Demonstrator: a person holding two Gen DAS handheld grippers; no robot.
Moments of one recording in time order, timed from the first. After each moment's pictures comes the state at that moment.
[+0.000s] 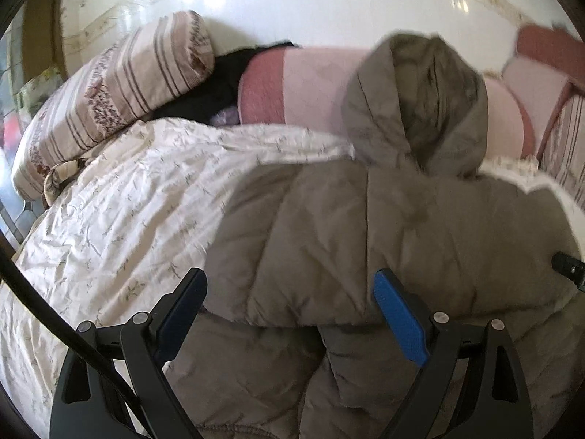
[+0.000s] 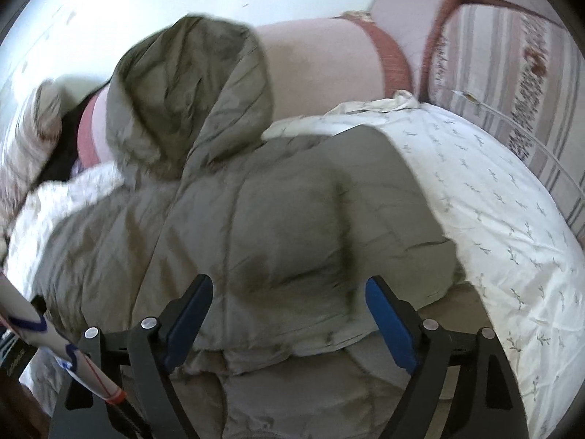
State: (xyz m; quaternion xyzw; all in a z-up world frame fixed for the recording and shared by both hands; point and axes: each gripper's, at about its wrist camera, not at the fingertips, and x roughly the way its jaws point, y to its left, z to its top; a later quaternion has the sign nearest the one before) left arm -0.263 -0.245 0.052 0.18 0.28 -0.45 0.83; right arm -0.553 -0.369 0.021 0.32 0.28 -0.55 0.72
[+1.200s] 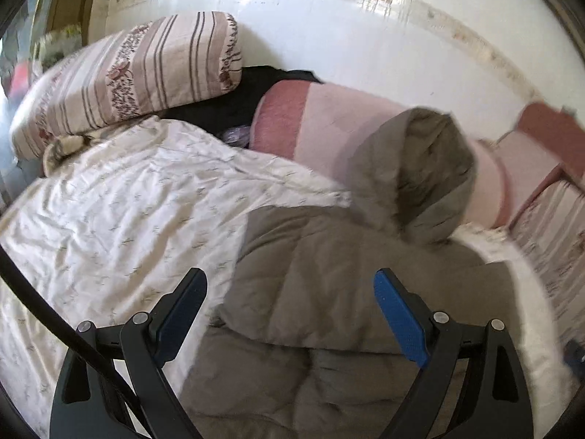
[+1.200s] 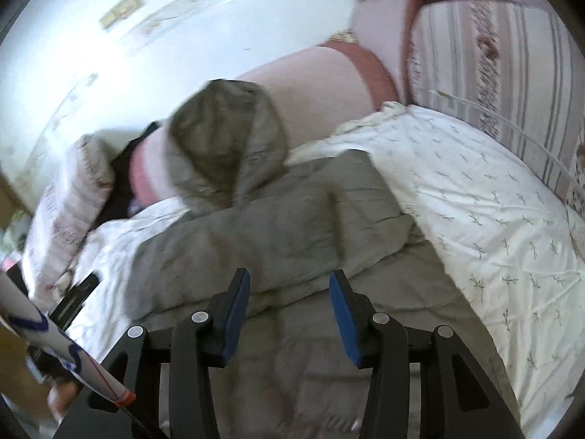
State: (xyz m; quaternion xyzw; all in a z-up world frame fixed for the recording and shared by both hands) left arm -0.232 -0.208 0.121 0.07 0.33 -0.48 0.81; right arm -0.607 -0.274 0.125 0.37 0.22 -0.51 0.75
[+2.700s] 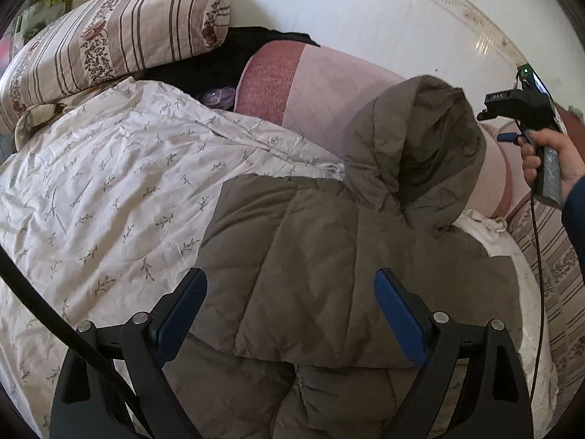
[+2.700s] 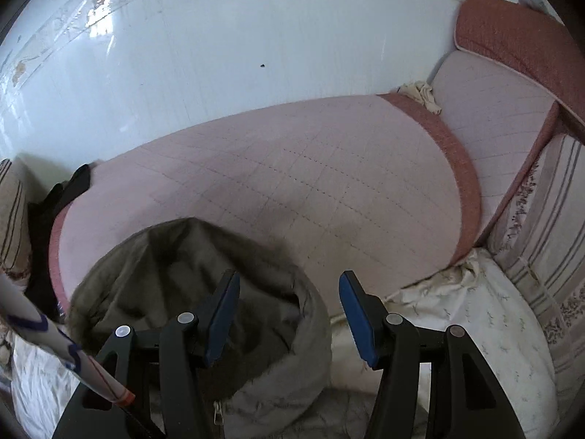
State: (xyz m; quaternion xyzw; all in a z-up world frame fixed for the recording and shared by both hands) left arm -0.213 -0.258 0.071 0.09 0.39 -0.48 0.78; right arm -0.449 -0.646 0.150 0.29 0.29 -0.56 0.72
